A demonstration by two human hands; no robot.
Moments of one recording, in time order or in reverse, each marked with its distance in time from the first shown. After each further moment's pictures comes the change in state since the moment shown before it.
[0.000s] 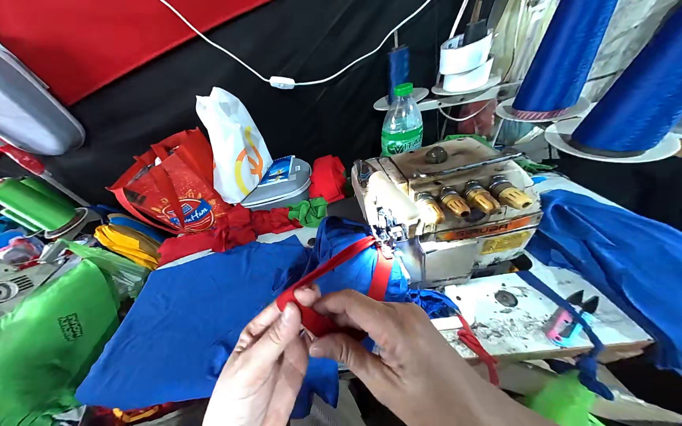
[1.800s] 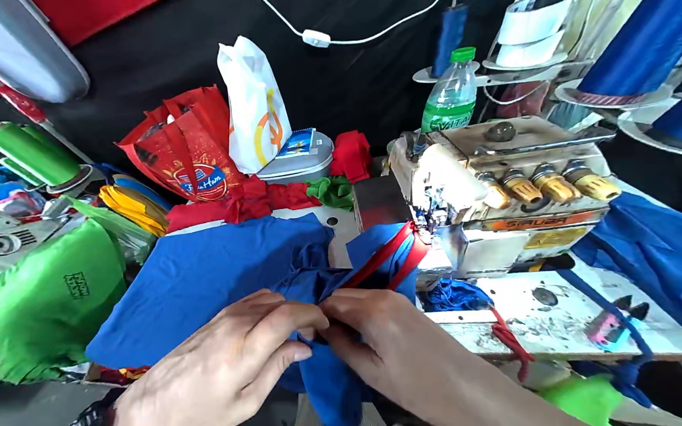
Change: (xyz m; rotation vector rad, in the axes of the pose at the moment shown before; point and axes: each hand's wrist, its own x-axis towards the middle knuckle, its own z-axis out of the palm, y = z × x) left_hand -0.006 0.076 -0.063 1.593 -0.632 0.459; right_hand 0.011 0.010 0.040 -0.178 -0.260 0.036
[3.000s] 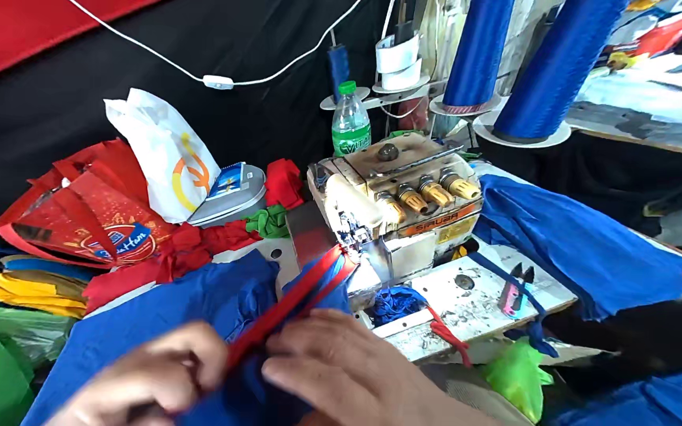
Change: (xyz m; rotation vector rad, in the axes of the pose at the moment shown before) left_hand 0.034 -0.043 -0.019 -0.787 -0.147 -0.027; right_hand -0.031 0.006 -0.023 -0.096 0.314 -0.186
